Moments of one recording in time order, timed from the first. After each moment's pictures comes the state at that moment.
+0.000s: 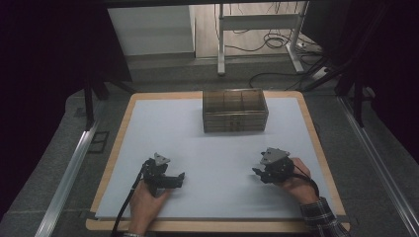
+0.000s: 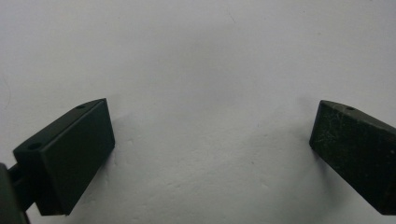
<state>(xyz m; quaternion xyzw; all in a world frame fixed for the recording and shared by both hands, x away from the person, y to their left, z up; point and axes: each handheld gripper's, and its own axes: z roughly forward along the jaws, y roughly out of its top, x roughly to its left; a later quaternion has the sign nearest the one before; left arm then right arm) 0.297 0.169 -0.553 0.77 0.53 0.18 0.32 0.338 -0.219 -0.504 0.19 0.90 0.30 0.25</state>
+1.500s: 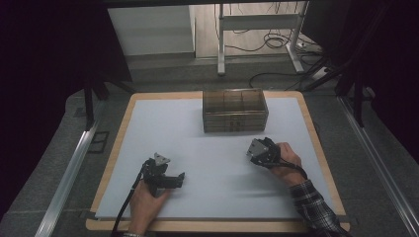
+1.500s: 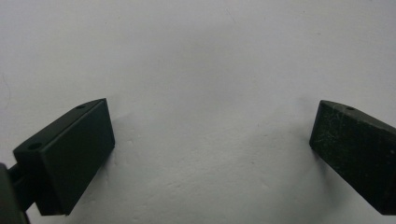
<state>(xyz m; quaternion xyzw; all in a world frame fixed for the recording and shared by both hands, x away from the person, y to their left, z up) 0.297 0.169 -0.553 0.77 0.53 0.18 0.32 0.374 -0.185 -0.509 0.11 0.89 0.22 0.38</state>
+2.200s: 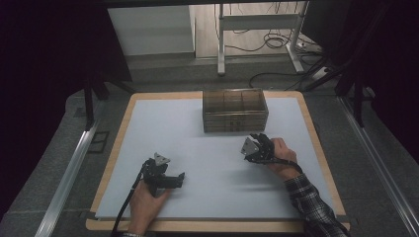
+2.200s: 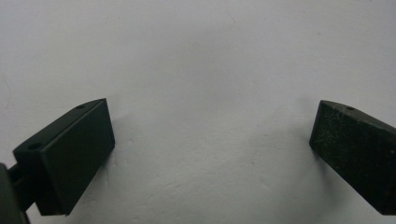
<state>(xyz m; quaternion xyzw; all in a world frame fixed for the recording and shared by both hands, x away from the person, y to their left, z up) 0.297 0.169 -0.553 0.77 0.53 0.18 0.32 0.389 -0.170 -0.517 0.08 0.88 0.19 0.44</state>
